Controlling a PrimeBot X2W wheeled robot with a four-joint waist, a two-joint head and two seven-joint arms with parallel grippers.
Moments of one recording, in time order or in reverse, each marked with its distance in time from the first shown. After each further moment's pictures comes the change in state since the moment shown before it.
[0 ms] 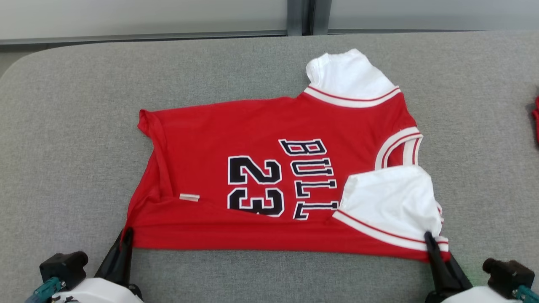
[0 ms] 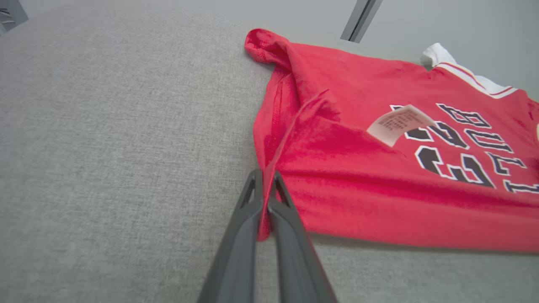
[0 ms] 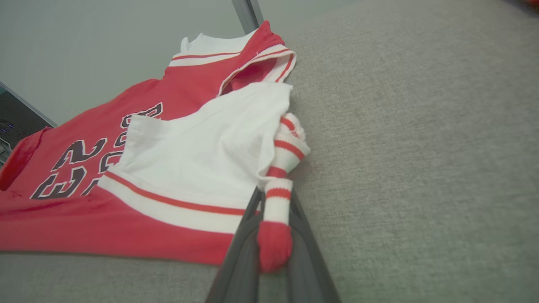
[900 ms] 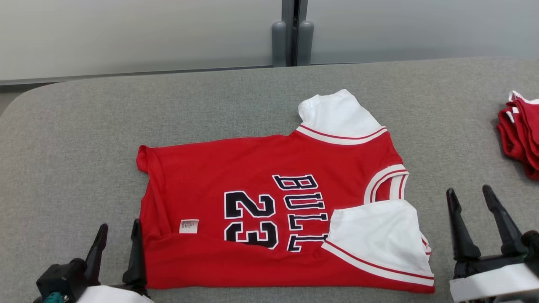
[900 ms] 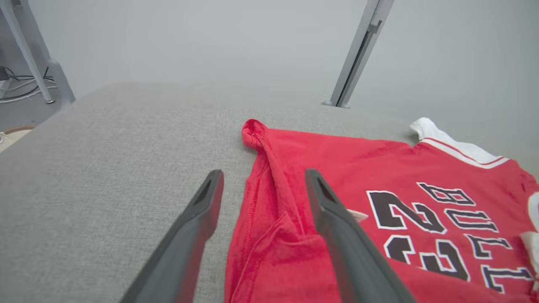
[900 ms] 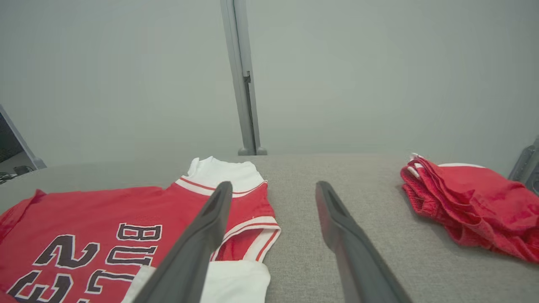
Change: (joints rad) left arm 0.096 -0.029 -0.007 -0.182 0.059 0.135 -0.048; right arm 0.044 0.027 -0.152 -0.331 -0.260 -0.001 0.086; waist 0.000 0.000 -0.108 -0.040
